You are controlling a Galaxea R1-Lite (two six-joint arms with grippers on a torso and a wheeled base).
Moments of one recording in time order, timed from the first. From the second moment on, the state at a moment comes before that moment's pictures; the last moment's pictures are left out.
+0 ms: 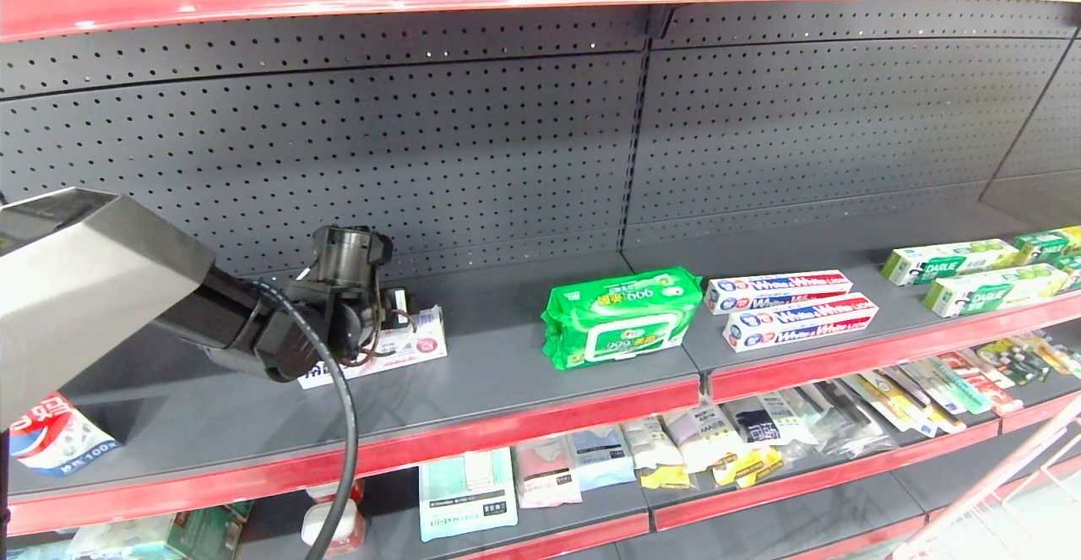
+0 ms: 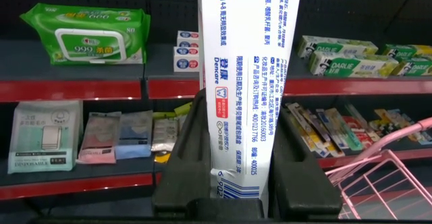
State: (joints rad) left arm -0.29 2.13 -1.04 -0.51 0.40 -0.25; right arm -0.11 0.27 -0.26 -0.01 0.10 -0.17
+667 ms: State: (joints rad) left arm -0.29 2.12 -1.02 -0.42 0.40 -0.32; right arm -0.11 0.27 -0.26 -0.01 0.10 -0.18
